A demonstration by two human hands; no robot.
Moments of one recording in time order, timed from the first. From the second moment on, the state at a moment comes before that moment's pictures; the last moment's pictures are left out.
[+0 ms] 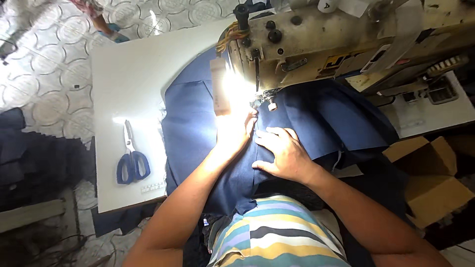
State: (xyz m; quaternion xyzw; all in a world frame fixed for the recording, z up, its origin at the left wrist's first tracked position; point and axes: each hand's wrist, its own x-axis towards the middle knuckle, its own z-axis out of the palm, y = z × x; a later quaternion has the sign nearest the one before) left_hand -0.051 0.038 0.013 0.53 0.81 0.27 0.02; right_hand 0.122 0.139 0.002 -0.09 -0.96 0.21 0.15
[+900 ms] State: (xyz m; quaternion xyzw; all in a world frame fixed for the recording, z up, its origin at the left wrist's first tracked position) left_hand -0.053 0.019 -0.004 0.63 0.76 0.16 0.01; right_hand 0.126 0.127 -0.009 -0.12 -0.97 0.16 0.13
